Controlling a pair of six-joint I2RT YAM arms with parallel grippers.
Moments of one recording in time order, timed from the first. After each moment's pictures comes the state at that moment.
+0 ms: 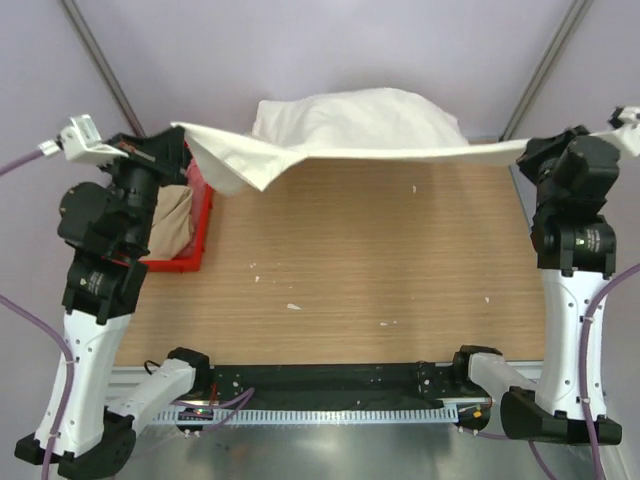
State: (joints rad) left arm -0.30 0.97 1.54 -0.27 -0.23 -0.54; right arm -0.12 1.08 1.61 -0.60 0.25 0.58
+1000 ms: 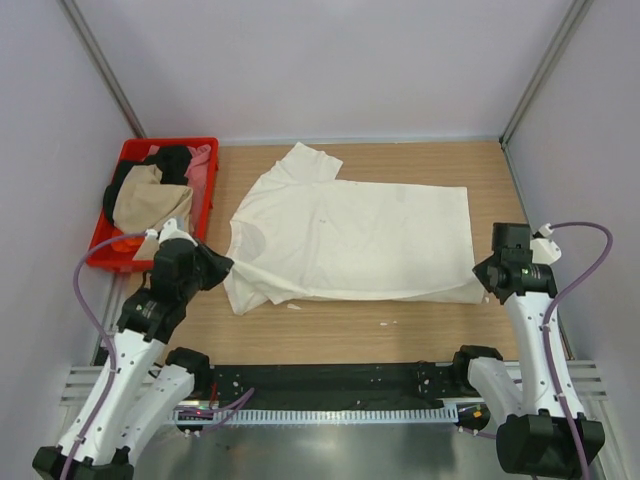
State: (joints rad) left arm -0.30 0.62 0.72 -0.65 -0.09 -0.82; right arm -0.12 0.84 0.81 -0.95 0.33 0.85
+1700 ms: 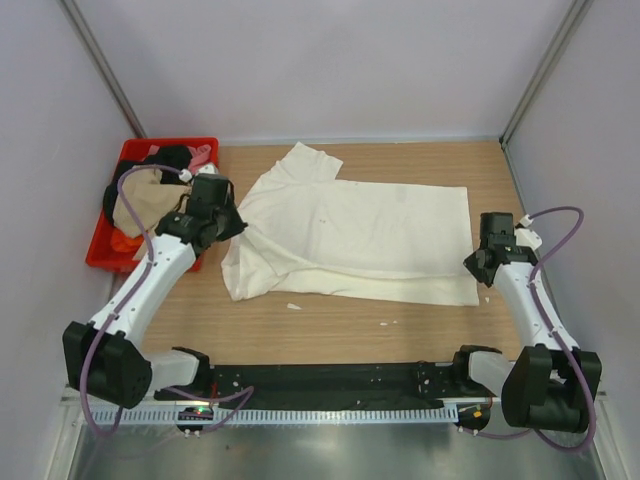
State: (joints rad) left arm -0.30 1.23 1.08 -0.63 -0.17 -0.65; right arm -0.12 1.09 0.74 -0.70 0.31 0.81
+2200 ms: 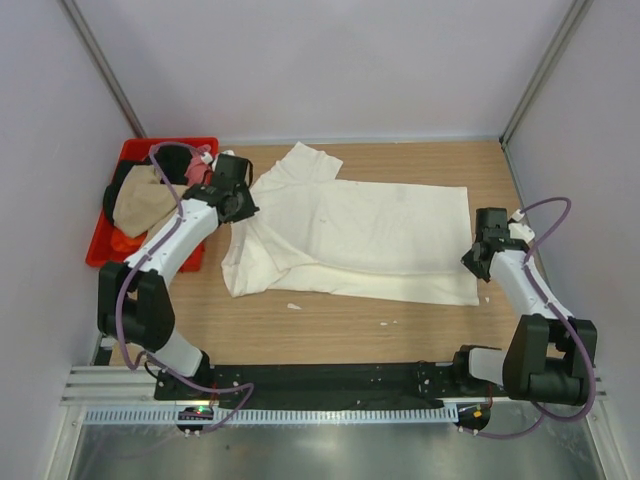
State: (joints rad) left arm -0.30 1.56 1.26 -0.59 -0.21 -0.57; right arm -0.12 1.22 0.74 -0.59 0.33 0.73
